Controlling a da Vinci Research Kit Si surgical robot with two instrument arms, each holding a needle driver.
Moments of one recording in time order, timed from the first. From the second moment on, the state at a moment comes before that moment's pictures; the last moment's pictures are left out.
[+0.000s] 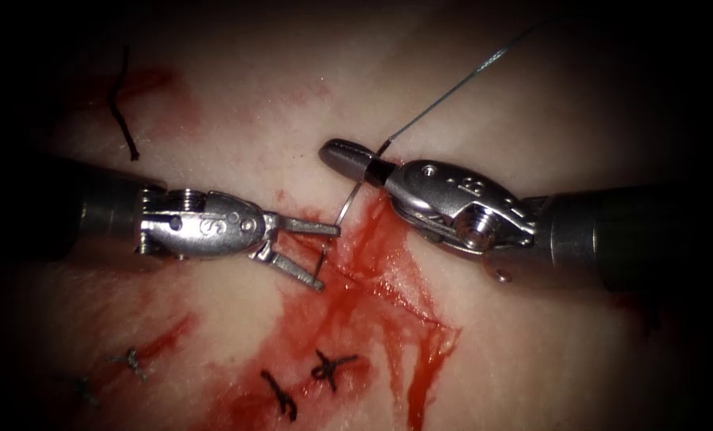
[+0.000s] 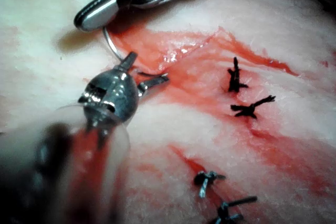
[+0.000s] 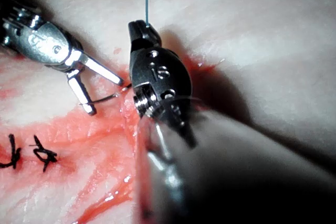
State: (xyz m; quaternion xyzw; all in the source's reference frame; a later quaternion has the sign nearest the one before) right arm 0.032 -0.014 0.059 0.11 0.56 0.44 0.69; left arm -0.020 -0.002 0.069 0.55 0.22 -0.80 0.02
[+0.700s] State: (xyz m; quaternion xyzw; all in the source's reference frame) right arm 0.031 -0.015 0.059 0.09 0.56 0.45 0.69; left arm -0.021 -0.002 0.067 0.57 0.21 -0.79 0.07
